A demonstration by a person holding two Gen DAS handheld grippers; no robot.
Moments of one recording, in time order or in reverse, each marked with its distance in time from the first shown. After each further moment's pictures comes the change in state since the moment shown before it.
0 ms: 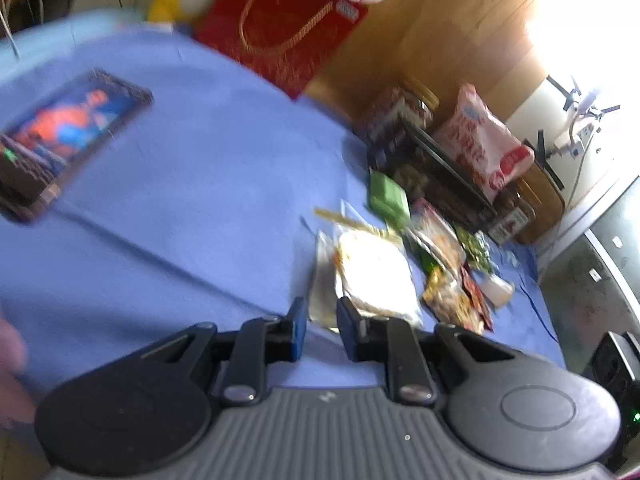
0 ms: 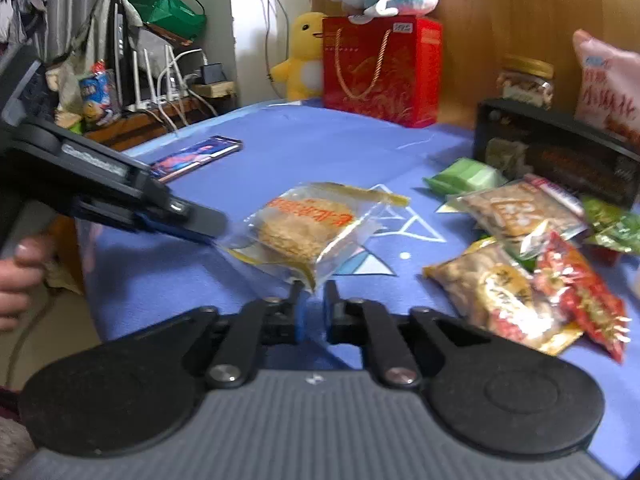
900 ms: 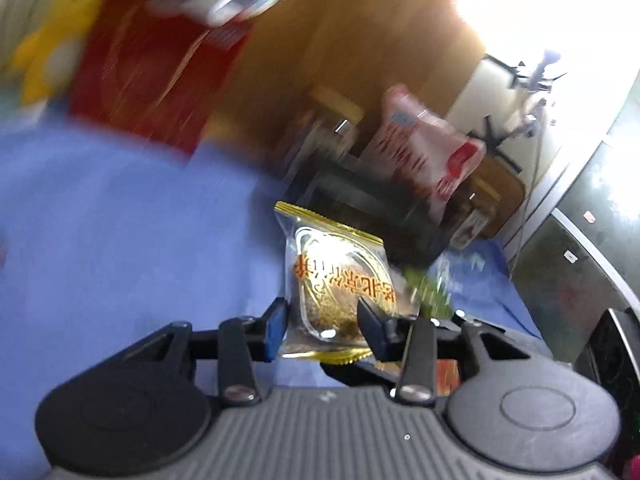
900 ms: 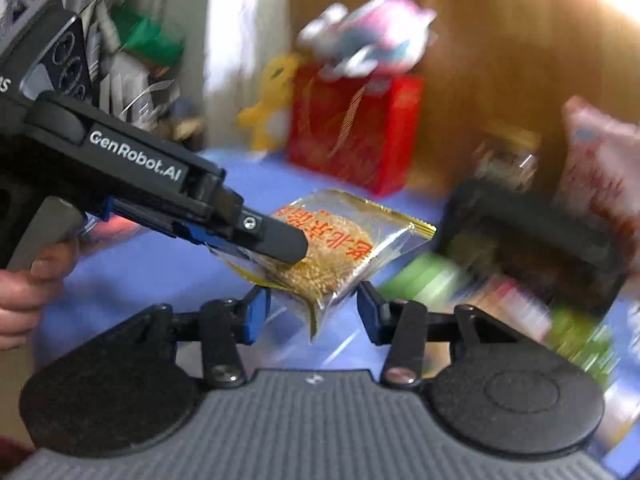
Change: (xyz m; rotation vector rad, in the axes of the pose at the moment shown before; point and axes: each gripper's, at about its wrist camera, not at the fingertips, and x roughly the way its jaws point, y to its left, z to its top) left arm 0.075 -0.076 0.085 0.253 -0.009 -0.134; right arm 0.022 -0.034 0.068 -0.058 -0.128 -0.102
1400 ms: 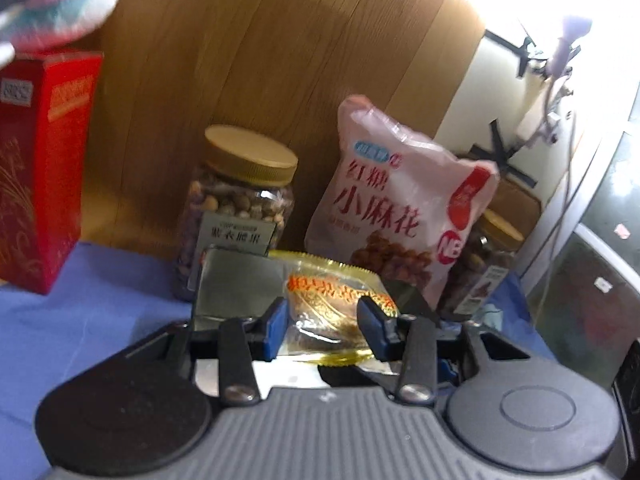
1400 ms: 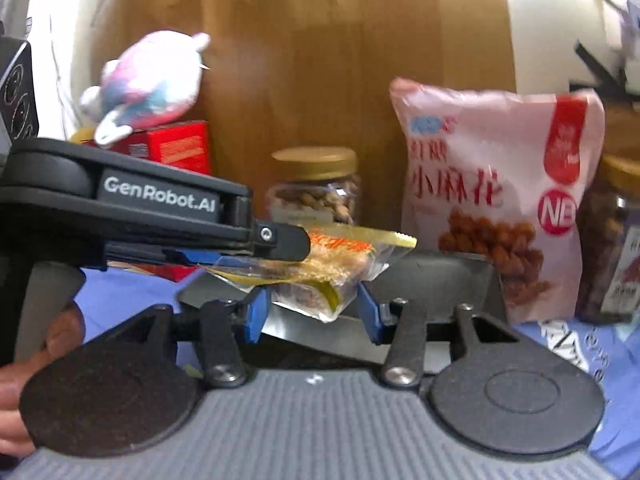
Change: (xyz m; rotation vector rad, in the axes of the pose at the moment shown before) left arm 0.178 -0.042 0.089 0.086 -0.006 -0.021; right arm 0.063 -0.151 0.028 0.273 -0.052 -0.280
